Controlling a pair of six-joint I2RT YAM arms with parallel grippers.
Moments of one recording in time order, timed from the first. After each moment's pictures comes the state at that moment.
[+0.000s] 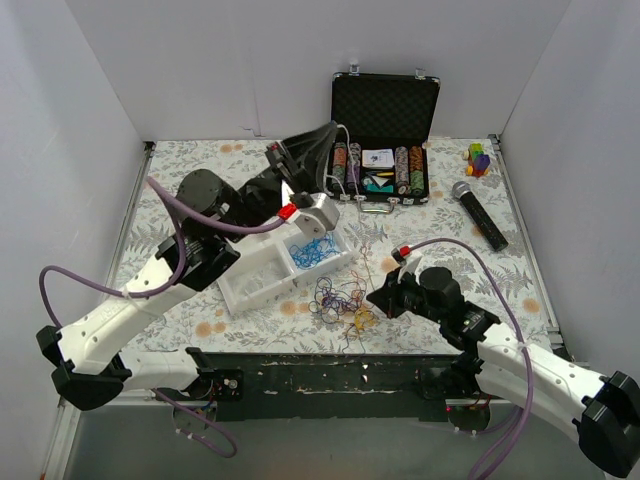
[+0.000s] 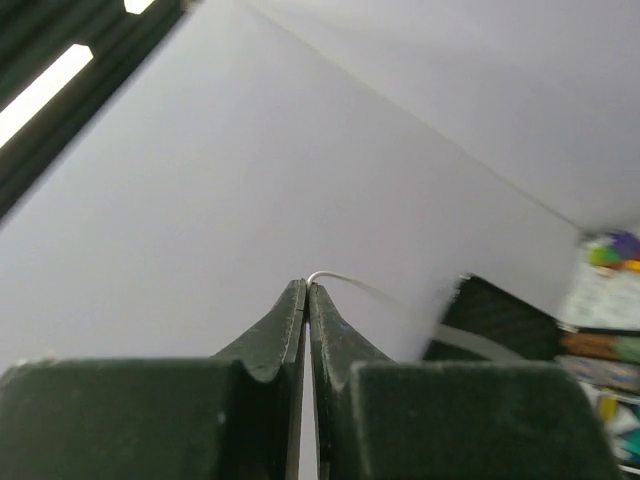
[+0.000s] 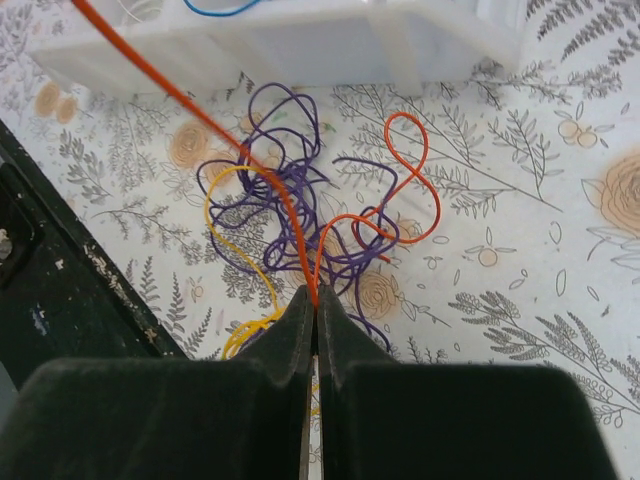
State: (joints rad) left arm -0.94 1.19 1.47 0.06 0.17 1.01; right arm 0.75 0.74 0.29 0.04 -0.18 0.38
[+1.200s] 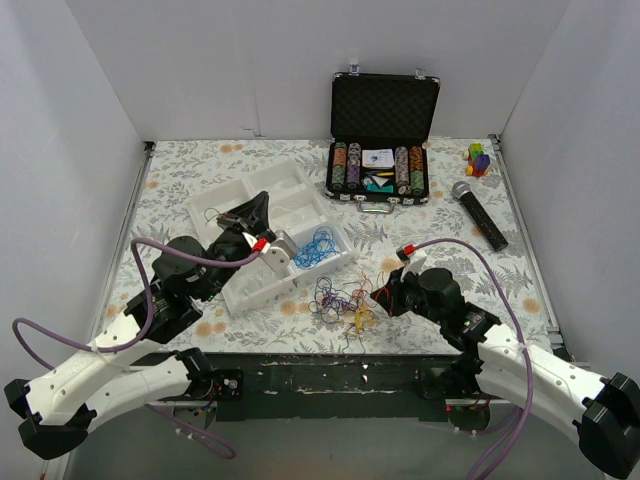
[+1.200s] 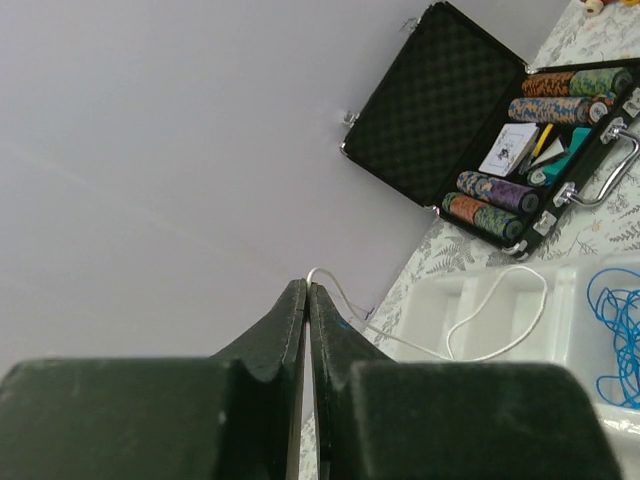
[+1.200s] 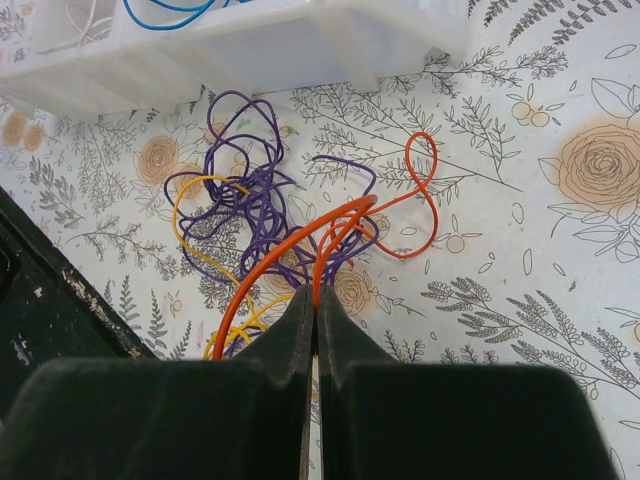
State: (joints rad) left arm -0.91 0.76 0.94 -0.03 -0.25 0.98; right arm 0.75 0.73 0.26 0.02 -0.09 0.43
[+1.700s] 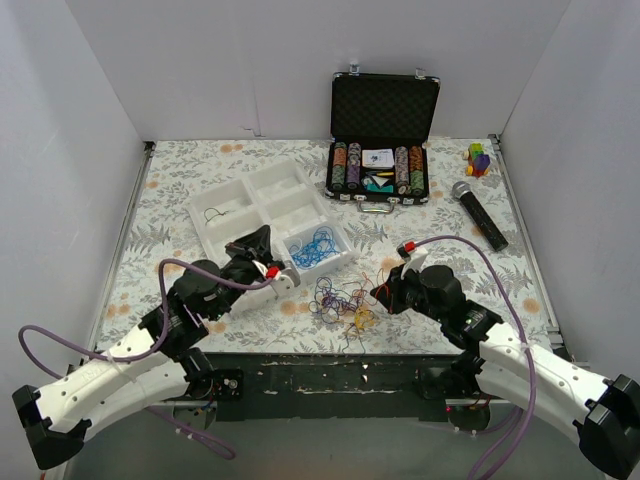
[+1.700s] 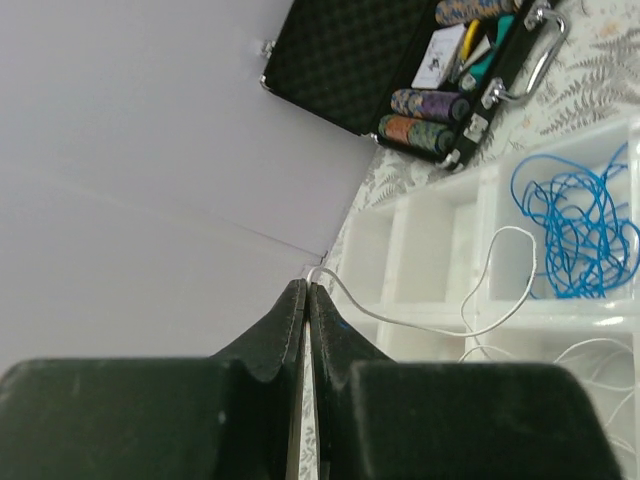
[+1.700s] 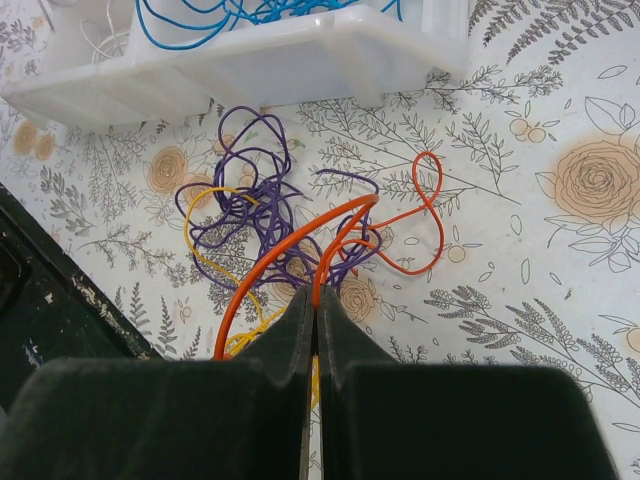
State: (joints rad) left arm -0.90 0.64 0.67 -0.02 -0.26 0.99; right arm 0.75 0.72 0.30 -0.01 -0.09 0.43
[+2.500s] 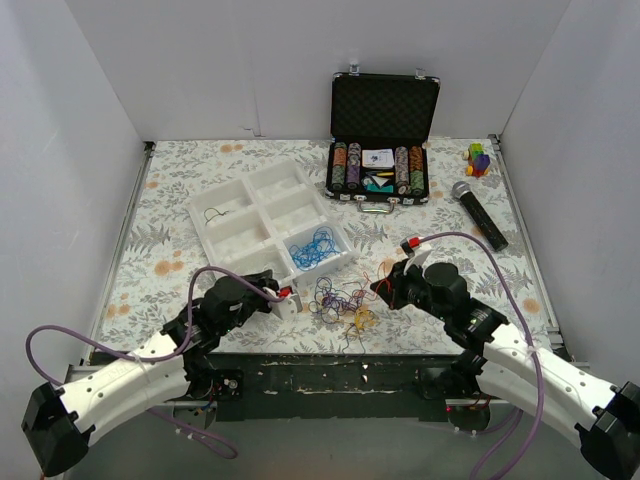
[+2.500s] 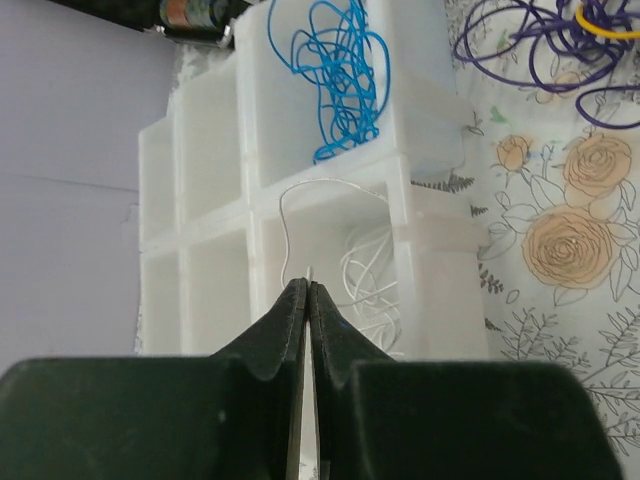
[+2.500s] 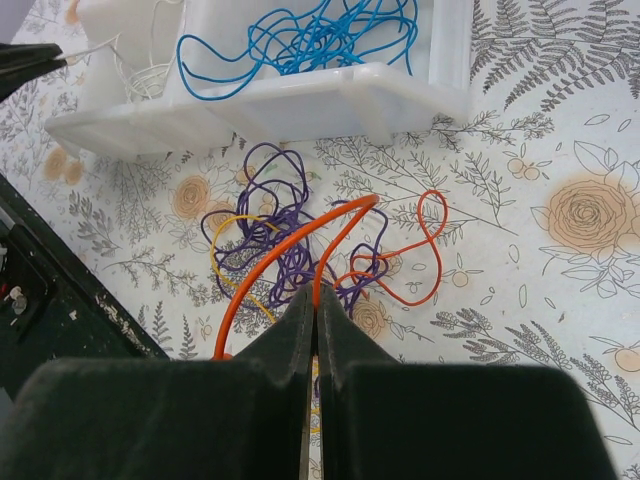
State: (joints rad) left arm -0.84 0.63 0.35 -0.08 -0.14 0.92; right arm 0.75 0.69 0.34 -0.04 -0.08 0.43
